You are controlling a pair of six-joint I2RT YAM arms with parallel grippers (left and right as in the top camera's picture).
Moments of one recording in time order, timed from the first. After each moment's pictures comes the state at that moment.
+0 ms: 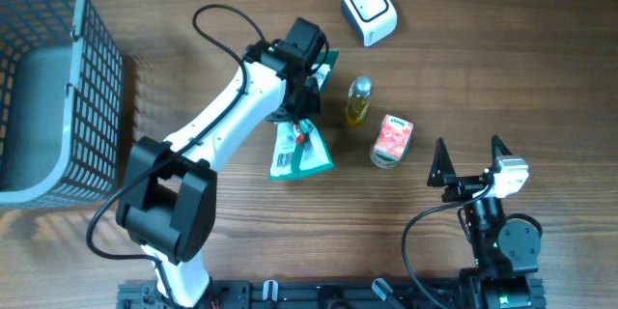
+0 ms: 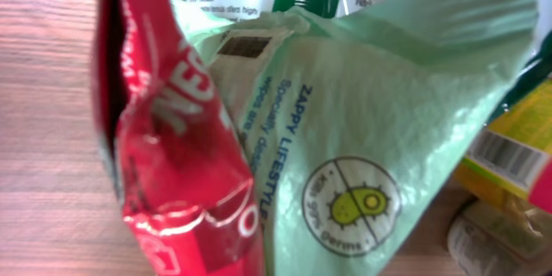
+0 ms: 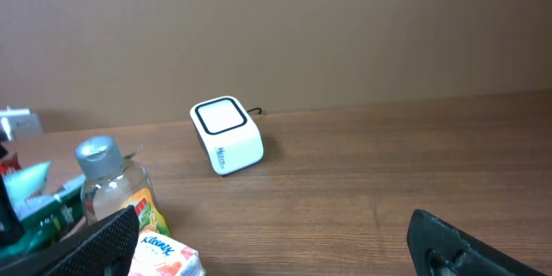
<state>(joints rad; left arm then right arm) -0.51 1.91 1.49 -0.96 0.02 -0.63 0.08 0.02 0.01 0.00 0.00 0.12</state>
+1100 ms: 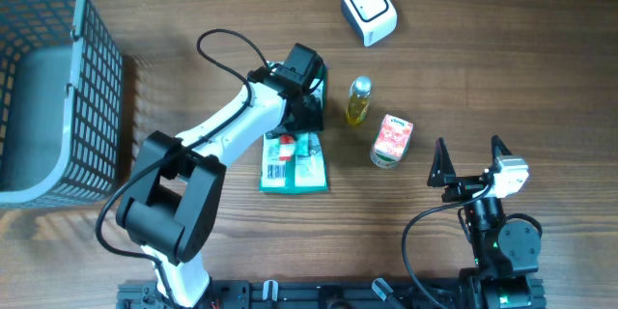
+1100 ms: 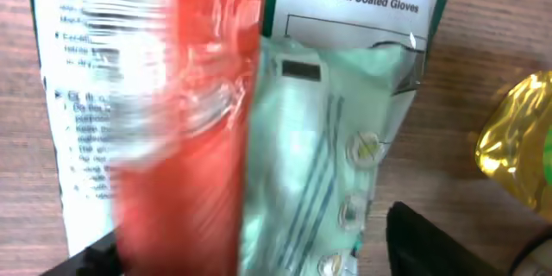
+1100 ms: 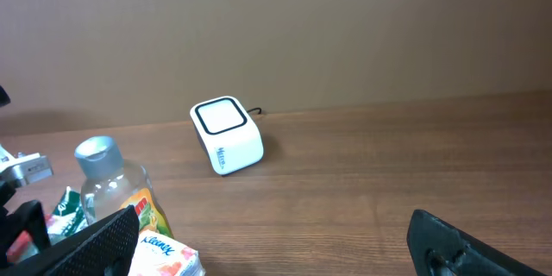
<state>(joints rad) -0.51 1.91 1.28 -0.74 0.02 -0.63 0.08 0.02 0.01 0.00 0.00 0.12</state>
